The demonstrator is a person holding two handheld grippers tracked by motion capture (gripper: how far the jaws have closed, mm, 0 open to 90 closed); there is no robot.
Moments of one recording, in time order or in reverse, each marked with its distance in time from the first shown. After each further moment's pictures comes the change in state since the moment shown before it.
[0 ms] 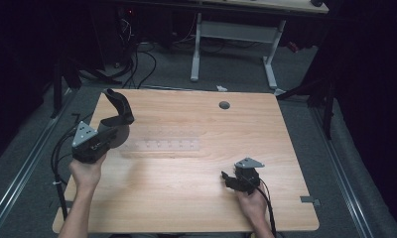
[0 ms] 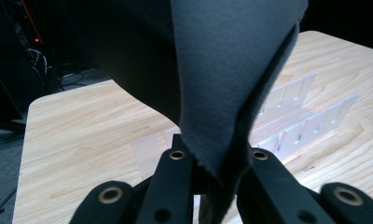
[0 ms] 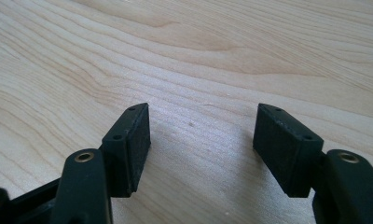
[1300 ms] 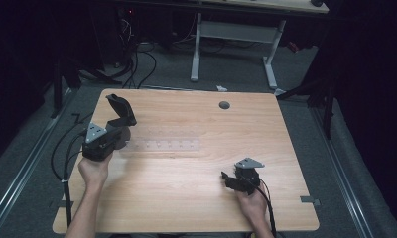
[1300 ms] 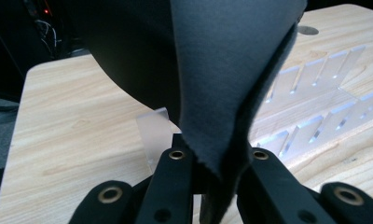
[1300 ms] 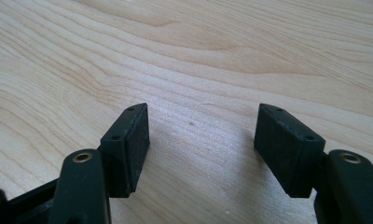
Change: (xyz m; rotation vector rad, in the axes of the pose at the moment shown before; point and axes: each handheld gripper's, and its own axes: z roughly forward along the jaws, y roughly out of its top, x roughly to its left) left arm 0.019 -0.031 0.026 0.058 0.094 -0.001; right arm 0.000 0.000 0.000 0.001 0.000 0.000
